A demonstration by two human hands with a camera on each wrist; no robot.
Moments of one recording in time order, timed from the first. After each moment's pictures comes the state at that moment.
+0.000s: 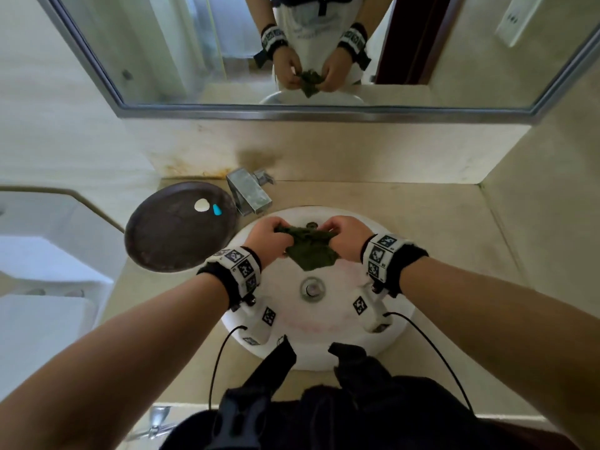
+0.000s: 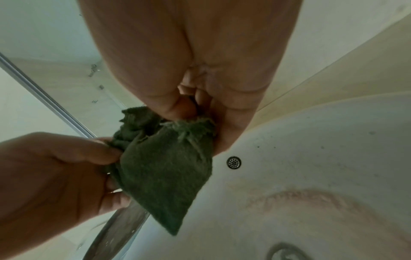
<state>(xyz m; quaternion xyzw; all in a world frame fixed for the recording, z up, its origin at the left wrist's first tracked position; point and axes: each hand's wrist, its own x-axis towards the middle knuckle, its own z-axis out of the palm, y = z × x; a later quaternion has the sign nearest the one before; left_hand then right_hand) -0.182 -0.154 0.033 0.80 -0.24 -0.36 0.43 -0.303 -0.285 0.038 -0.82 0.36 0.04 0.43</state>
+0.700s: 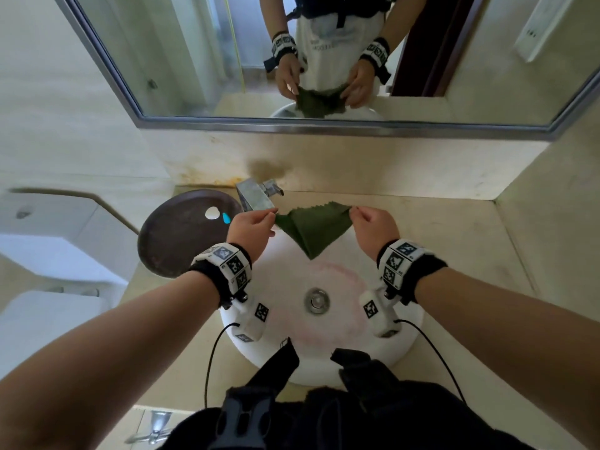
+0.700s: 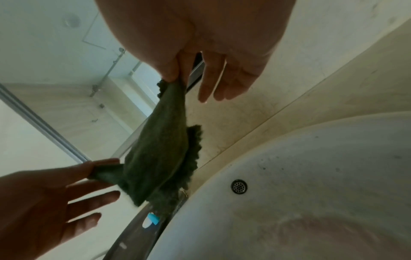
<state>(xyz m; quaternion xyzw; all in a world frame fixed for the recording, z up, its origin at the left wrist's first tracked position) -0.156 -0.148 0.050 0.81 -0.19 -0.20 0.51 -0.309 -0.315 0.051 -0.80 0.39 -0.17 0.41</state>
